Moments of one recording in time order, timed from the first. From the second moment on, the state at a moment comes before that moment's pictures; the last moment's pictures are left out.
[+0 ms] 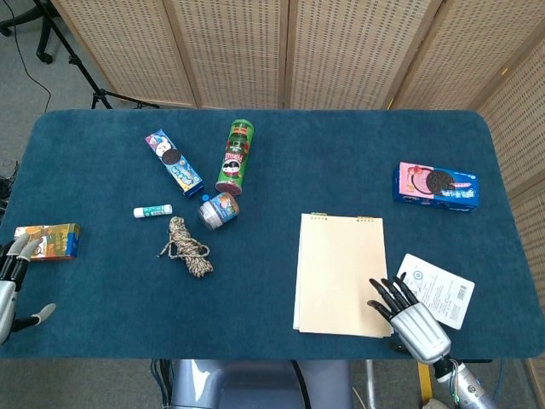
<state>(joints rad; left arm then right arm) -0.03 -1.02 -0.02 -1.78 1.53 1.54 0.09 0.18 -1.37 -0.09 -1.35 -1.90 1.39 -0.08</state>
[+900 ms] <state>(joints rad) -0.03 -1.03 -0.02 -1.79 1.52 1.53 0.10 0.22 -1.44 -0.10 -1.25 -1.85 1.37 -0.10</state>
